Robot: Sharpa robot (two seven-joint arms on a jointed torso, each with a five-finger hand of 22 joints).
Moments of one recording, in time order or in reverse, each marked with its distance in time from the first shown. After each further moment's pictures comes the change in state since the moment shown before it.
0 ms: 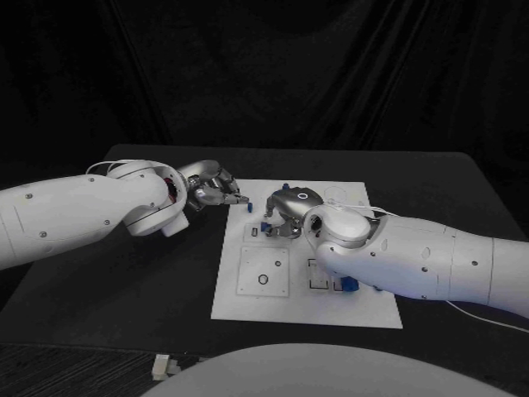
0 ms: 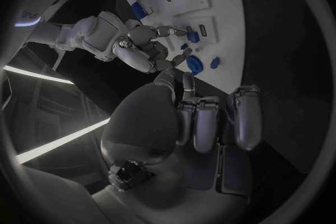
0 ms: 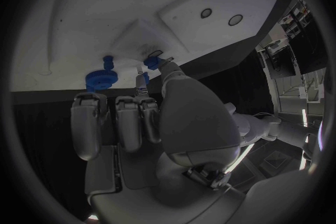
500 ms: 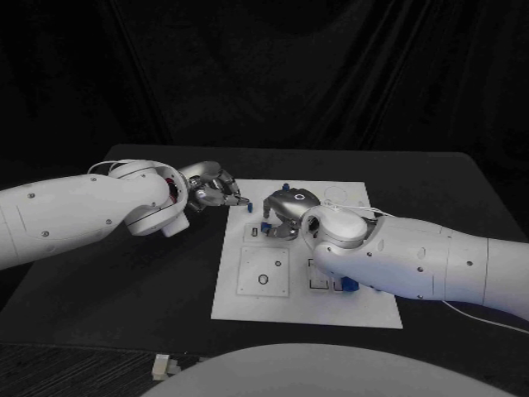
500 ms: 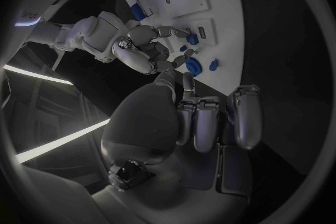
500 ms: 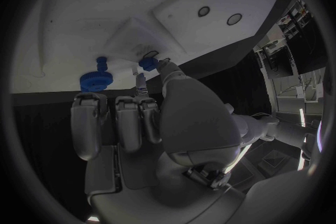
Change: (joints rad) left arm -0.001 0.006 0.000 -0.006 0.001 0.015 -0.008; left_hand 0.005 0.005 0.000 0.000 0.000 0.000 0.000 0.000 -0.007 0.000 0.000 0.000 0.000 0.000 0.000 -0.005 0.000 0.000 -0.004 -0.004 -0.005 0.000; right arm -0.005 0.015 0.000 -0.017 0.004 0.002 0.027; right_hand -0.011 0.000 0.047 -0.027 0.066 0.000 0.000 0.000 -0.008 0.000 0.000 0.000 0.000 0.000 0.000 0.000 0.000 0.000 0.000 0.000 0.000 0.000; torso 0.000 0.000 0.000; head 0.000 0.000
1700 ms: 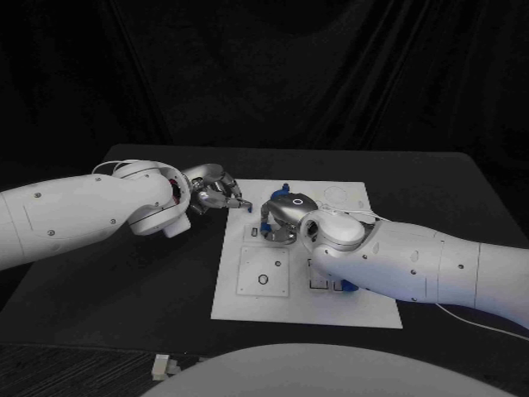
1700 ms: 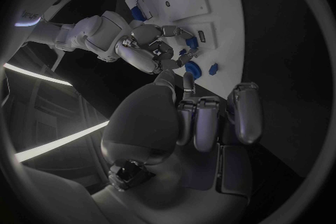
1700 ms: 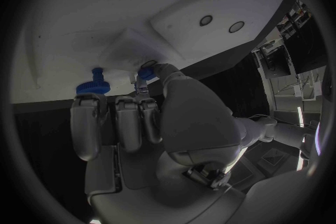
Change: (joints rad) left arm -0.004 0.017 0.000 -0.017 0.001 0.027 -0.005; left_hand 0.000 0.000 -0.014 0.000 0.000 0.005 0.002 -0.023 -0.031 0.001 0.005 0.000 0.000 0.000 0.007 -0.025 0.000 0.000 -0.029 0.008 -0.035 0.000; right arm -0.028 0.019 0.002 -0.046 0.006 -0.011 0.054; right_hand 0.015 0.004 0.077 -0.050 0.061 0.085 -0.020 0.027 0.009 -0.003 -0.003 0.000 0.001 0.000 0.000 0.000 0.000 0.000 0.004 0.004 0.000 0.000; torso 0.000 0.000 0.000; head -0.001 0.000
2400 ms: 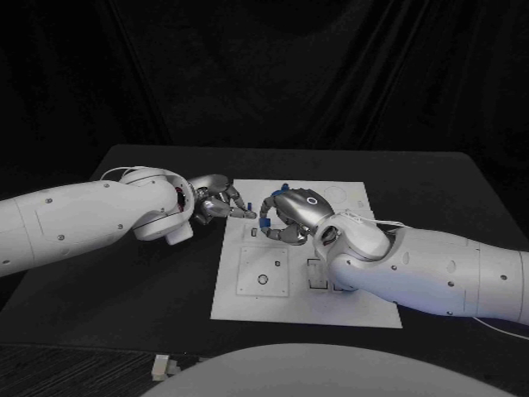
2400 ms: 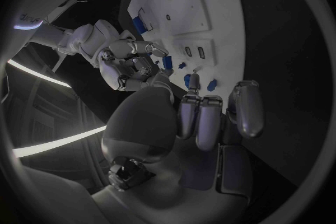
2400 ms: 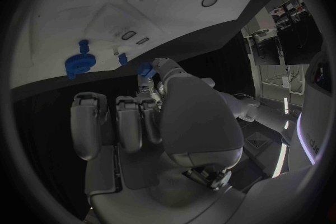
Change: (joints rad) left arm -0.029 0.025 0.000 -0.020 0.000 0.066 0.006; left_hand -0.074 0.027 -0.125 0.001 -0.103 0.010 0.059 -0.237 -0.294 -0.041 0.048 -0.129 0.000 -0.001 0.042 -0.020 0.000 0.017 -0.025 0.033 -0.040 0.000; right arm 0.010 -0.140 -0.002 0.196 0.000 -0.218 0.070; right_hand 0.008 -0.006 0.022 -0.017 0.009 0.048 -0.016 0.011 0.010 0.002 -0.012 0.000 0.000 0.002 -0.013 0.000 0.000 0.000 -0.003 -0.011 0.000 0.000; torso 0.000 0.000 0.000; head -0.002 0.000
